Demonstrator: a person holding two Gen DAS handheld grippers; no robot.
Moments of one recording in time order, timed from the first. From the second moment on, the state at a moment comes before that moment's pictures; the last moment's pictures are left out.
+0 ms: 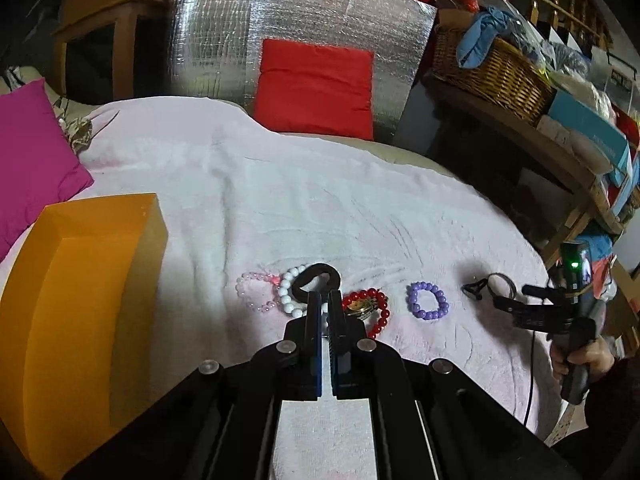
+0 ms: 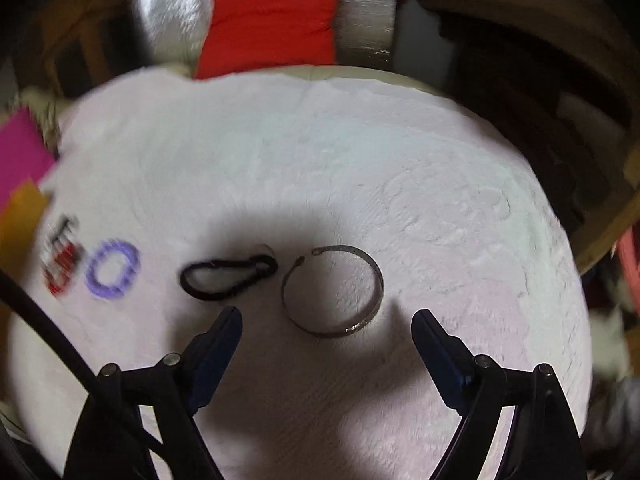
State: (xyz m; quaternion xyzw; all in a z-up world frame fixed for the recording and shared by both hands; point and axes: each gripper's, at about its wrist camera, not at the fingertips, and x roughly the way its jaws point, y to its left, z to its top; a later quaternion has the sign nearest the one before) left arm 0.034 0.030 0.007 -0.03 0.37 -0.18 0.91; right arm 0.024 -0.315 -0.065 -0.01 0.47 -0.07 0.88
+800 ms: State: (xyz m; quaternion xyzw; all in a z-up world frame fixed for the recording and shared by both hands) left arm -0.009 0.045 0.041 0.03 0.31 -0.09 0.95; right arm -0.003 -0.273 0.026 0.08 0.34 -0.02 0.94
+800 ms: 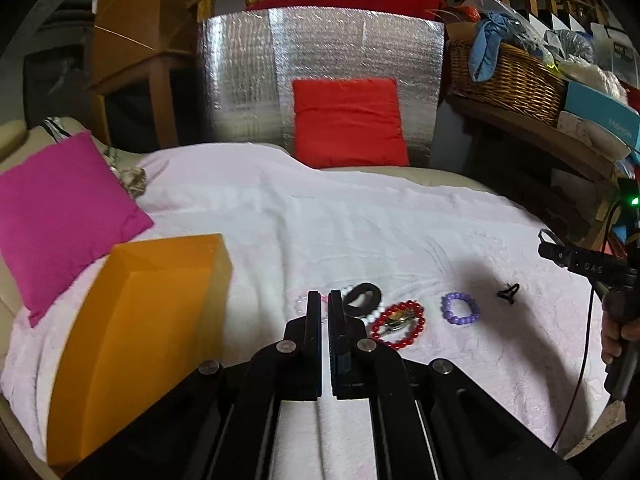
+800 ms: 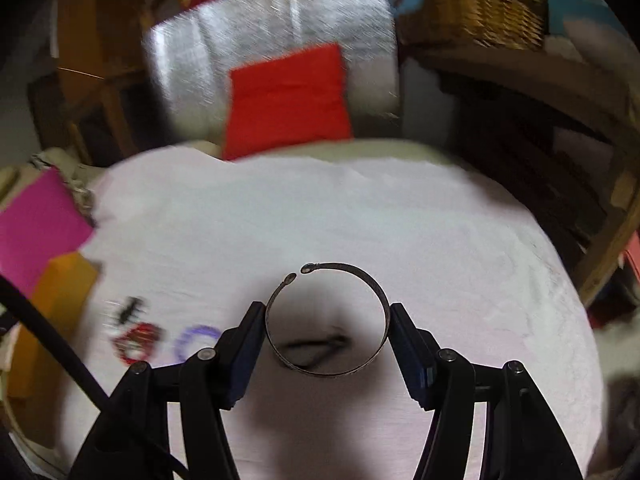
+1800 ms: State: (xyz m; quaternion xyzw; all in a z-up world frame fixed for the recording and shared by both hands) left arm -0.045 0.259 -0.027 -0.09 0.39 0.12 0.91; right arm 0.041 0.118 -0.004 0.03 0.39 0.28 0.88
